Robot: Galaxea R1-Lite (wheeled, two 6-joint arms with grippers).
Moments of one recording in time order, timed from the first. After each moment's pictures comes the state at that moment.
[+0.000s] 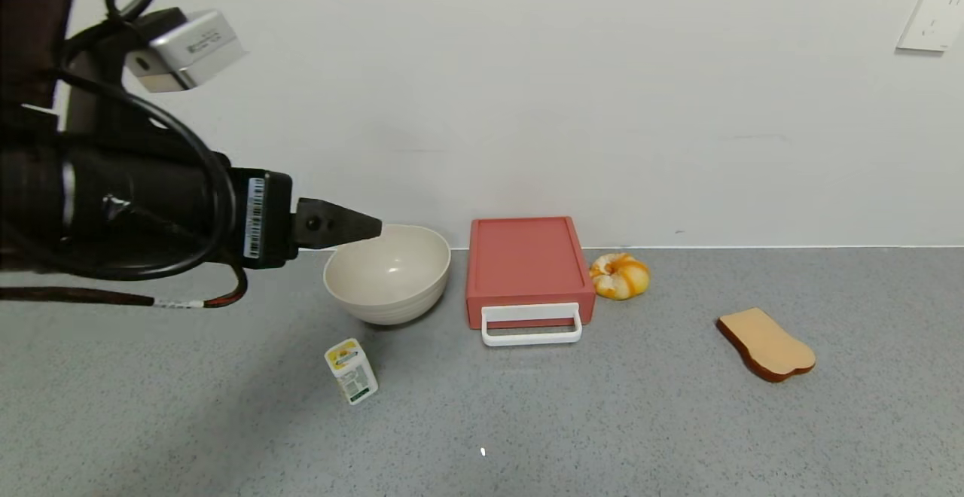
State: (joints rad) left arm -0.52 1.41 -1.37 0.46 0.14 -0.16; right arm 0.00 0.00 0.00 0.00 0.03 -0.01
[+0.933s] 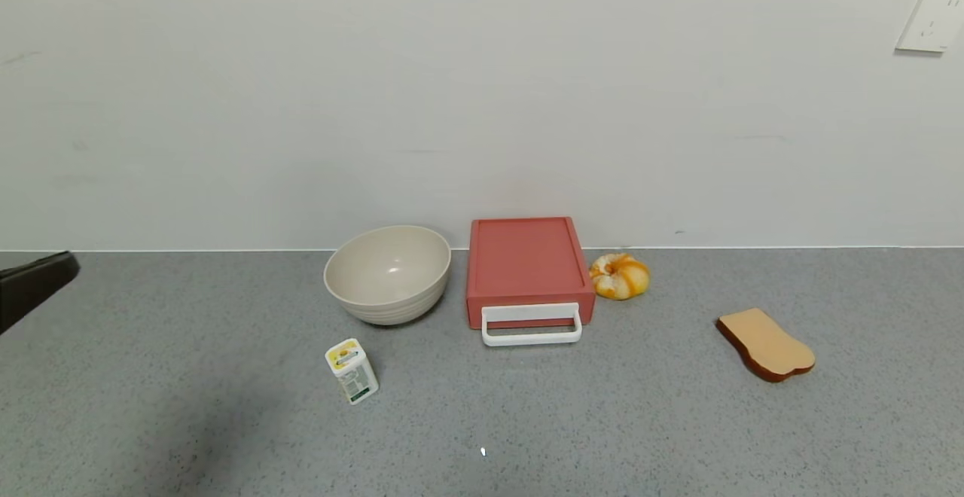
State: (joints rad) left arm -0.29 0.83 -0.83 0.13 0.27 -0.03; right arm 0.00 0.00 0.00 0.00 0.03 -0.01
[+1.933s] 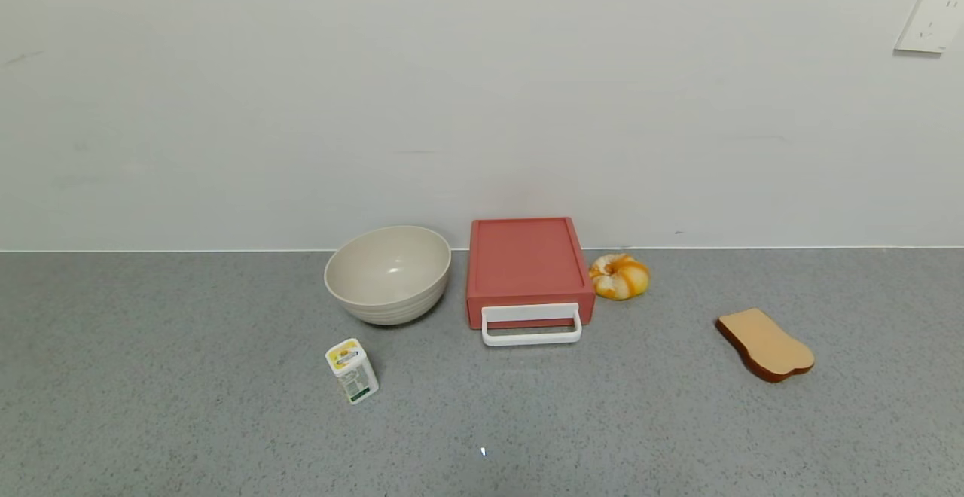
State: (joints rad) left arm -0.06 0.33 -0.60 0.24 0.27 0.02; right arm 0.00 0.00 0.00 0.00 0.03 -0.01
